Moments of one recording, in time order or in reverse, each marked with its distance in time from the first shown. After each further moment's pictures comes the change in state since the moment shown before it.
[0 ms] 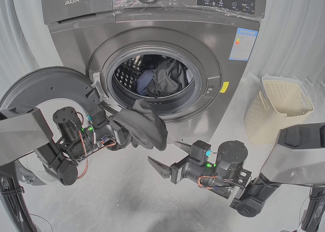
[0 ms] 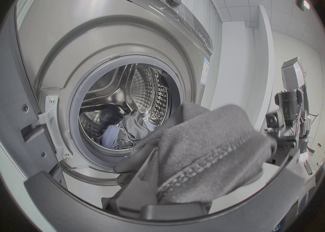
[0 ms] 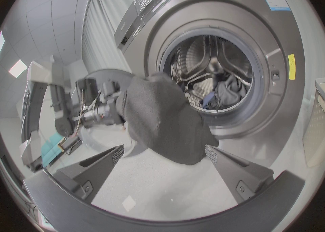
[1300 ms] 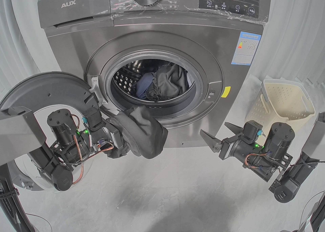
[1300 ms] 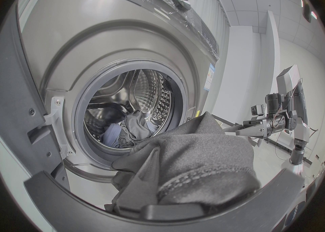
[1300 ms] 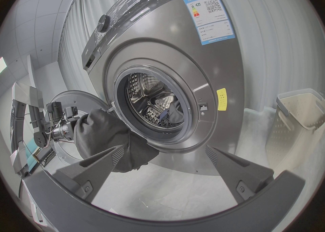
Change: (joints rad) left arm -0.021 -0.071 0.088 0.000 0.044 -0.060; right arm -0.253 -0.229 0.250 -0.064 -0.023 -0.004
